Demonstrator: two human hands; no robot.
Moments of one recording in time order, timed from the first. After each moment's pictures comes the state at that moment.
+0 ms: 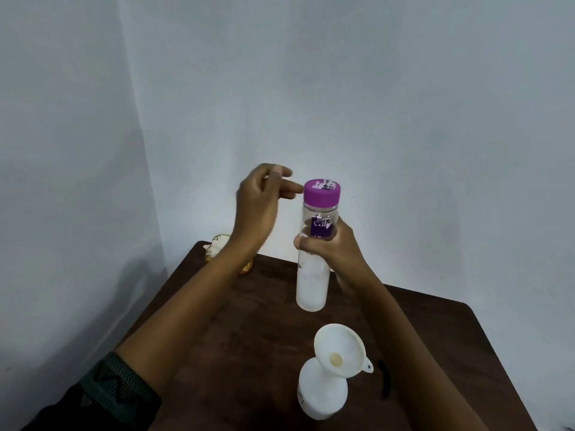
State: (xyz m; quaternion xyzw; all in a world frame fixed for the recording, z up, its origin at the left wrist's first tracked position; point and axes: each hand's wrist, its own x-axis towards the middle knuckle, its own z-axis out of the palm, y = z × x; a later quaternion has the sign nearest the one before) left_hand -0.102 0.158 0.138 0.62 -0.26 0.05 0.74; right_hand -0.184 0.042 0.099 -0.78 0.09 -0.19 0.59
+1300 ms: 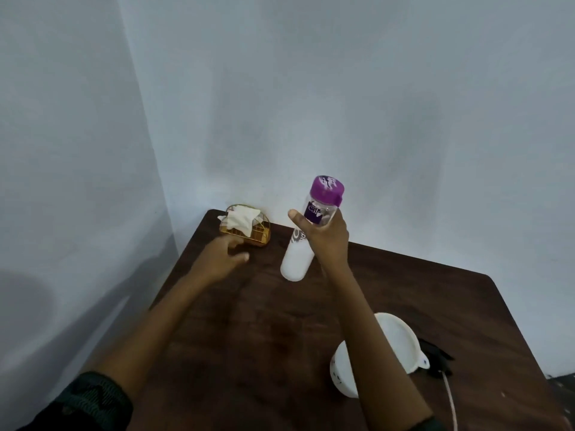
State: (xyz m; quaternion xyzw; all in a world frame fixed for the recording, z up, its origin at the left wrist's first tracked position) left_hand 0.011 0.242 -0.044 0.88 -0.21 -0.19 0.39; right_hand -0.087 0.075 0.017 -0.78 0.29 -0.27 0.49
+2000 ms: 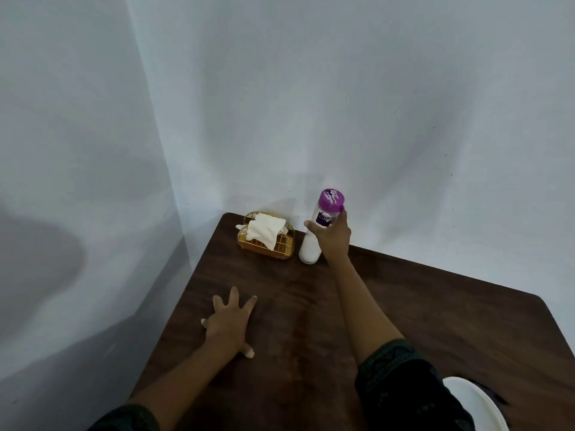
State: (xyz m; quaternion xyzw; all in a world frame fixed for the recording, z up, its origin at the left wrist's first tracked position) left_hand 0.023 0.249 -0.148 0.91 -0.26 -0.32 -0.04; right_hand 0.045 0.025 -0.079 -0.79 0.37 -0.21 0.44
